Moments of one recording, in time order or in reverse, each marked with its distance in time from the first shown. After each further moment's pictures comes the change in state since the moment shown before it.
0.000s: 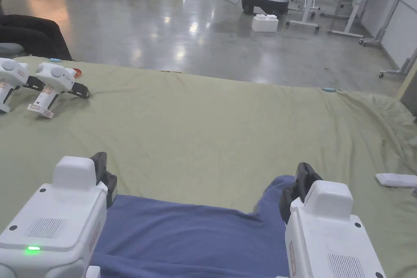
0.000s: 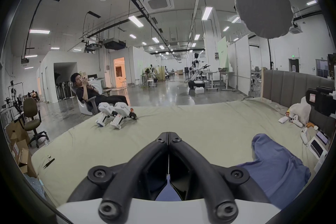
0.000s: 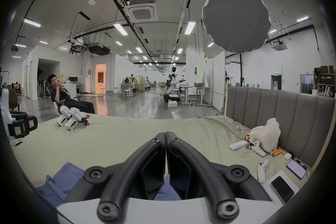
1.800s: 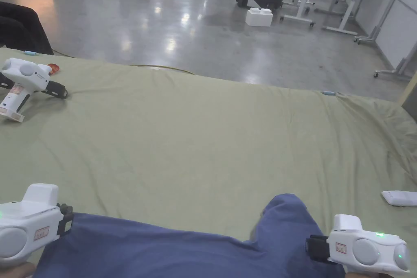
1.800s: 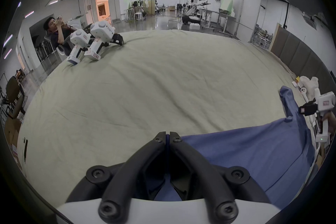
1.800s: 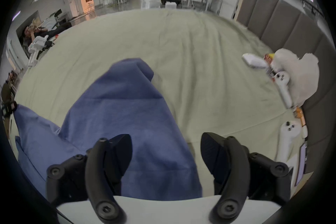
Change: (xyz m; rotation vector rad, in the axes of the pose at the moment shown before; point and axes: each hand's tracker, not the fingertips) left arm -0.061 -0.080 -0.164 -0.580 -0.135 0.035; right arm 0.144 -0.148 -0.235 -0.954 0.021 -0.007
